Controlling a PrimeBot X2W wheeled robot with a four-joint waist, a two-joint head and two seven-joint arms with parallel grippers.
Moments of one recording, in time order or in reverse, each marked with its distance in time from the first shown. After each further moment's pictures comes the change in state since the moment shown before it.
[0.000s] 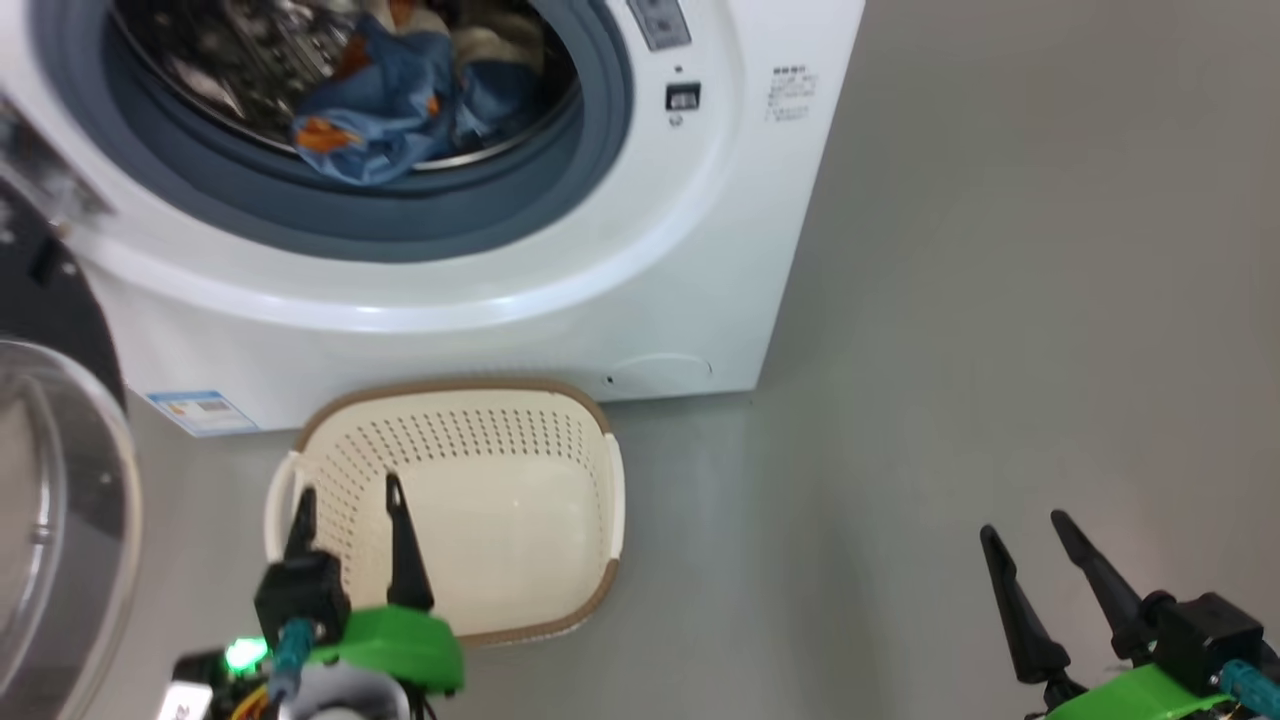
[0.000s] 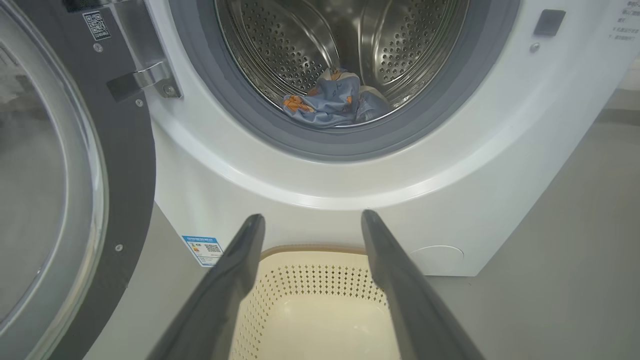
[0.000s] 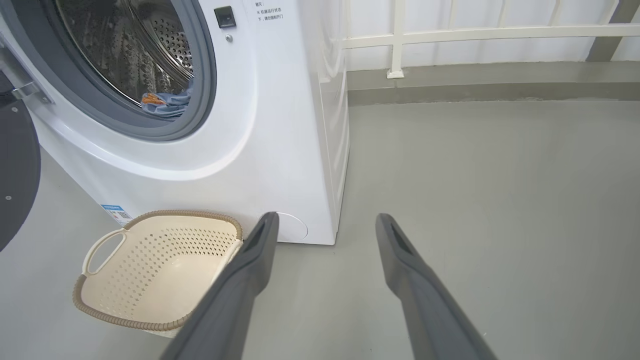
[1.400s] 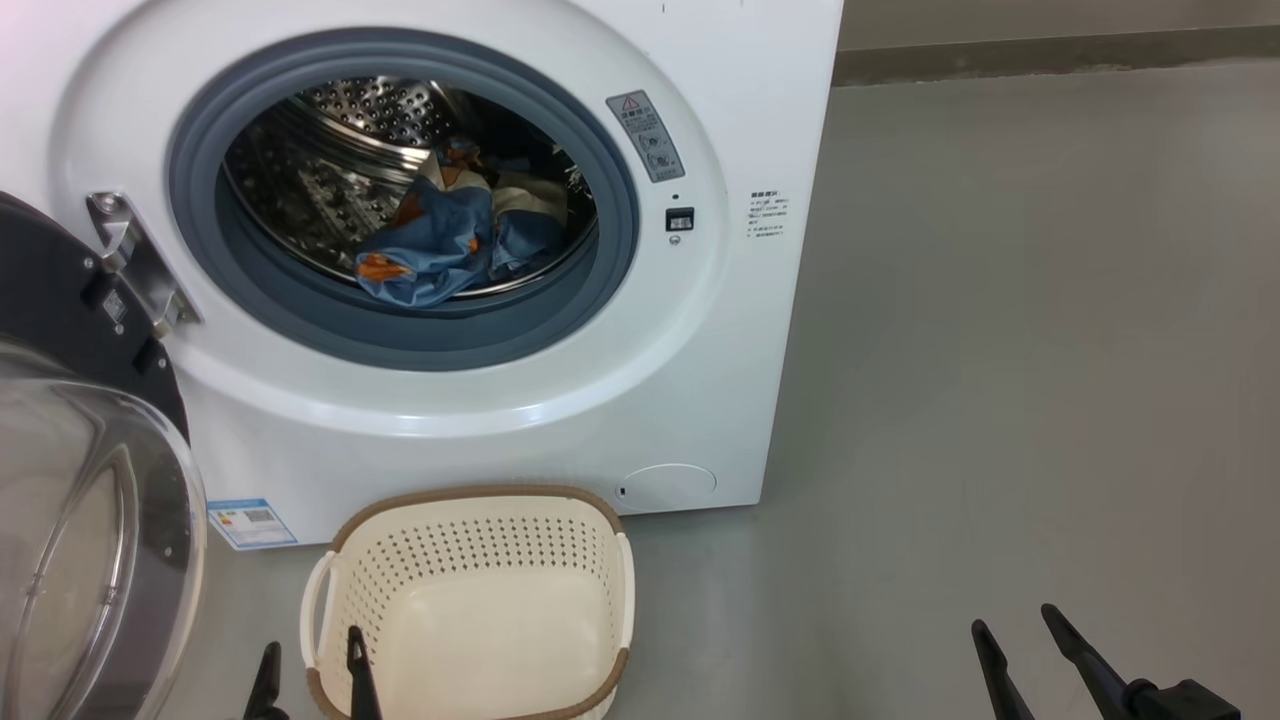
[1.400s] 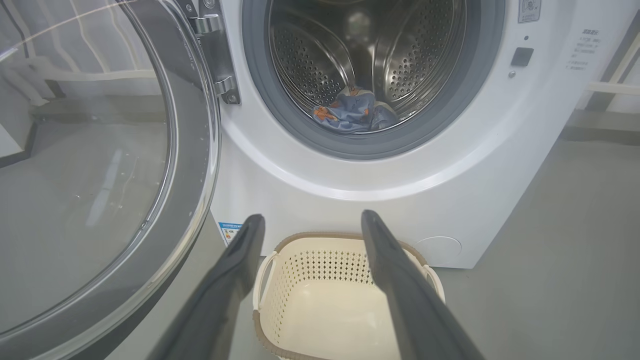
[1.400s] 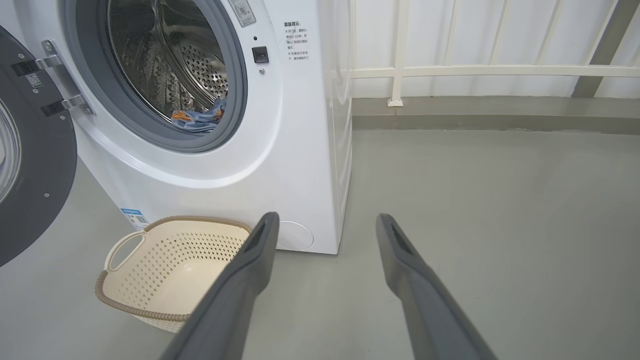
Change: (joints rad) left arm 0.310 0.006 0.124 -0.117 0.028 -0.110 0.000; right arm 0.146 0.029 0.001 -0.014 -0.062 0.000 0.000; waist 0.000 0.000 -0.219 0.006
